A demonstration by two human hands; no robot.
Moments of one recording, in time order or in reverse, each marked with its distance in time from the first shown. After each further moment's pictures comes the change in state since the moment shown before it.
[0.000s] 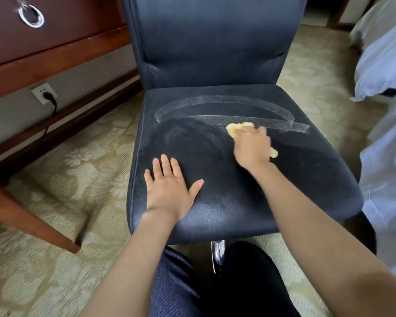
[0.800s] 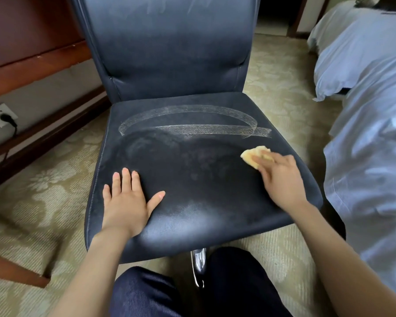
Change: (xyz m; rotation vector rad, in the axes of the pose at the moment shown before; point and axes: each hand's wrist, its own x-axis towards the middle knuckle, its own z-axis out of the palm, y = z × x) left_hand 0.007 -0.010 0.006 -0.039 0.063 0.002; right_hand -0.072 0.134 -0.015 0.120 0.144 -0.038
